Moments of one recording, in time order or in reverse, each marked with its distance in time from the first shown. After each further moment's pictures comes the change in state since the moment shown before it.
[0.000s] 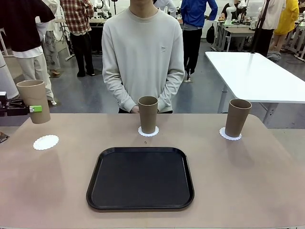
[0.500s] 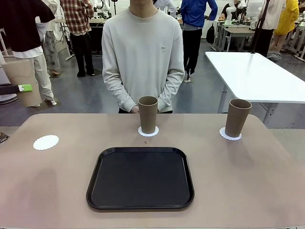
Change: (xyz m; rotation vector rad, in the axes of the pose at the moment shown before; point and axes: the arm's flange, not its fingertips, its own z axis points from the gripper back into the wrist) left arm 0.064 -0.020 0.020 0.138 -0.047 0.148; right arm 0.000 0.000 0.000 0.000 0.000 0.000
